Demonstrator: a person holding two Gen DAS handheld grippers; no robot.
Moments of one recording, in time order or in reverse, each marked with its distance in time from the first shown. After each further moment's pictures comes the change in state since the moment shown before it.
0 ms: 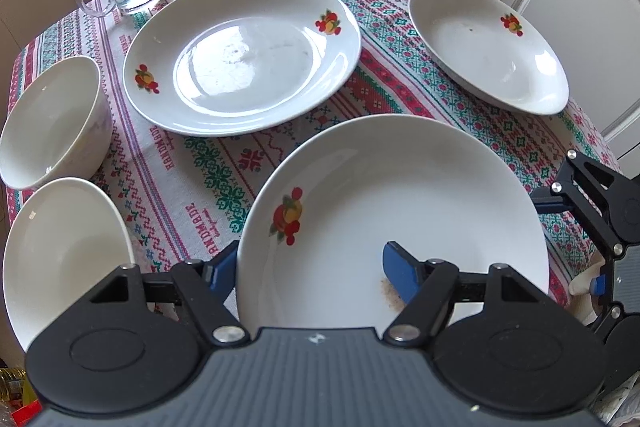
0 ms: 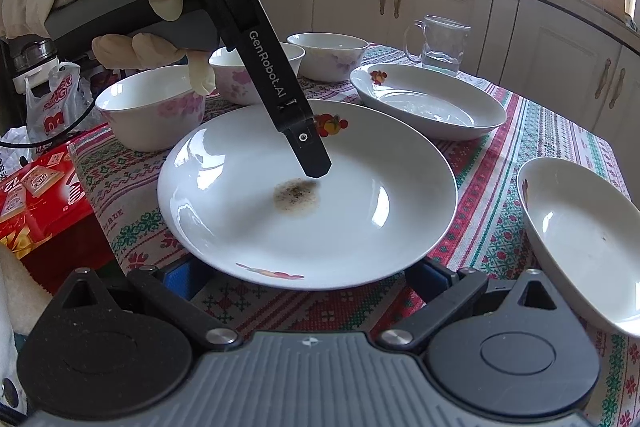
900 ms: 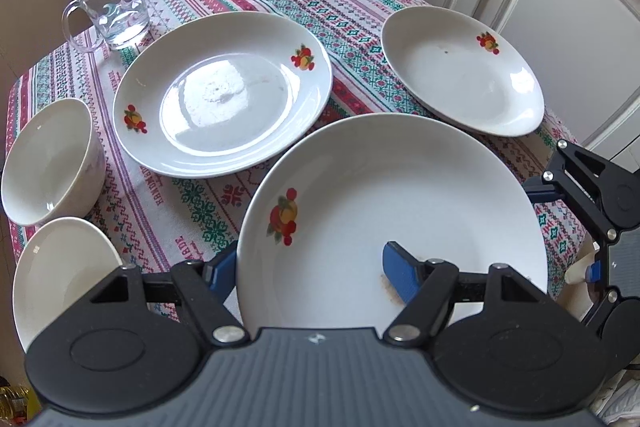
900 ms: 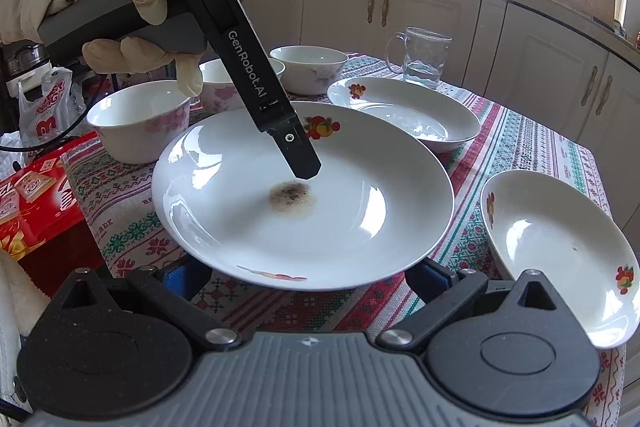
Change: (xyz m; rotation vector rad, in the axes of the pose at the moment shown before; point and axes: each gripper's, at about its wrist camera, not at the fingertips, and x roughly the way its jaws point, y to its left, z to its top) left arm -0.013 -0.013 0.006 0.040 -0.052 -0.013; right arm -0.020 -0.010 0.005 -0.006 -0.017 -0.034
